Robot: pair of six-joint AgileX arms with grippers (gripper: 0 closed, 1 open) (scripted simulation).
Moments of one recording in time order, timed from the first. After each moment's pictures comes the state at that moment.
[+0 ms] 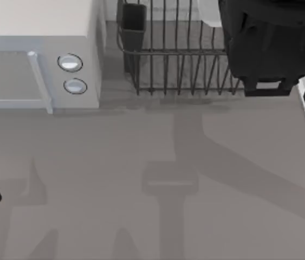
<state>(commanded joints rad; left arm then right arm) 0.00 0.00 0.00 0.00 0.00 0.00 1.04 1.44 1.44 -0.02 1.06 0.03</state>
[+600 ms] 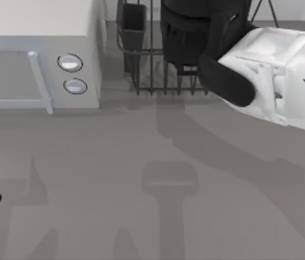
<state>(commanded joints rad) 0.00 0.00 0.00 0.00 0.00 0.00 0.84 1.76 1.41 0.35 0.87 0.03</state>
